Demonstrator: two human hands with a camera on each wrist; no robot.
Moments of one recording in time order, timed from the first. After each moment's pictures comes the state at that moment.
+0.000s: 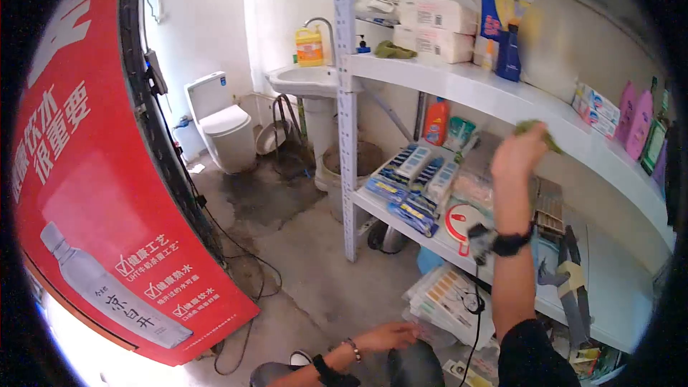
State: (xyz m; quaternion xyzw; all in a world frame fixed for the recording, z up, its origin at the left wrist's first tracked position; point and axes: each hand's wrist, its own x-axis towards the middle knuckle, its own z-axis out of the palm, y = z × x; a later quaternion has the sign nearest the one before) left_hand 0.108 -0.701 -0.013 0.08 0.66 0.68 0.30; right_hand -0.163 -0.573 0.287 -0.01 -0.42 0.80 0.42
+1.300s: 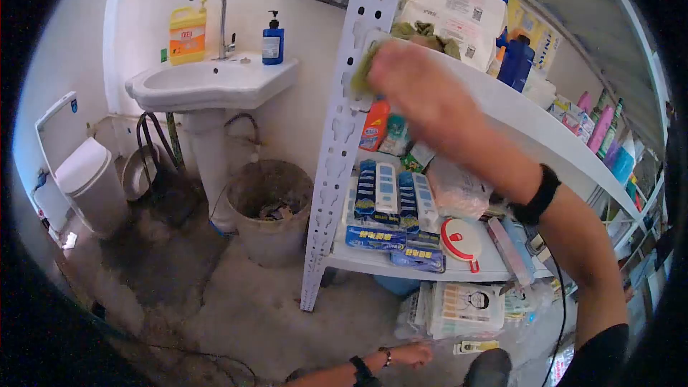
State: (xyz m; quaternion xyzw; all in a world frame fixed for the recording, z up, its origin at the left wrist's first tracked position) left_hand -0.047 -0.758 -0.189 0.39 0.47 0.58 0.54; right_hand -0.210 -0.820 0.327 0.50 -0.67 -0.19 0.51
